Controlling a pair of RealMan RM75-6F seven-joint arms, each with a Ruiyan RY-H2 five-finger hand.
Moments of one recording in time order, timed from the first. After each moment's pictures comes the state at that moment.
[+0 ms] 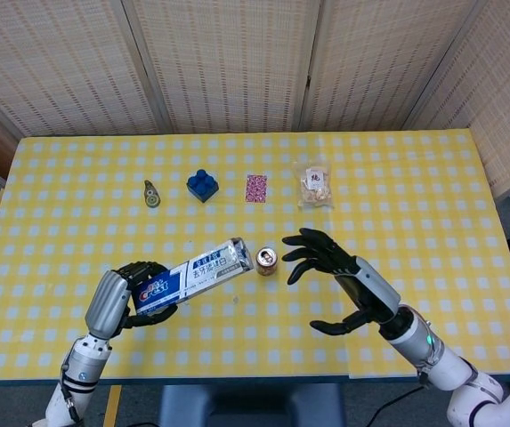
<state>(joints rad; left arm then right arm) -0.37 -1.45 -0.11 -1.80 1.65 1.46 -0.10 0.60 -1.15 0.04 -1.81 -1.85 1.51 1.33</state>
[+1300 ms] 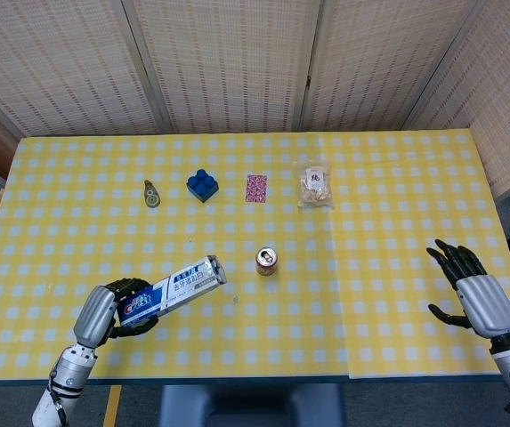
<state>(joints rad) -0.31 -1.51 0.00 -1.48 1.66 1.48 -0.32 0.24 -1.09 -0.08 -1.46 -1.56 1.41 0.25</state>
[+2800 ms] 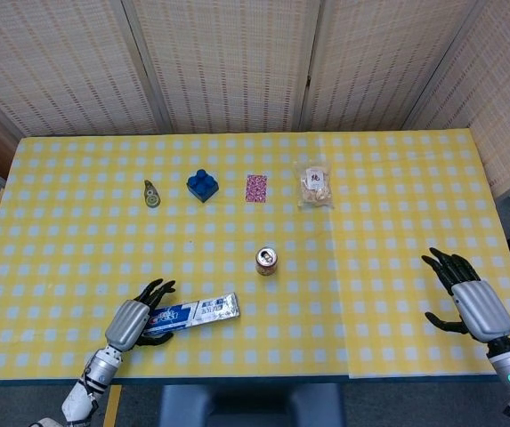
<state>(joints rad) -0.34 -1.78 0.07 -0.99 1.66 1.34 -0.35 0.22 -1.08 -0.05 -1.48 -1.59 1.32 0.29</state>
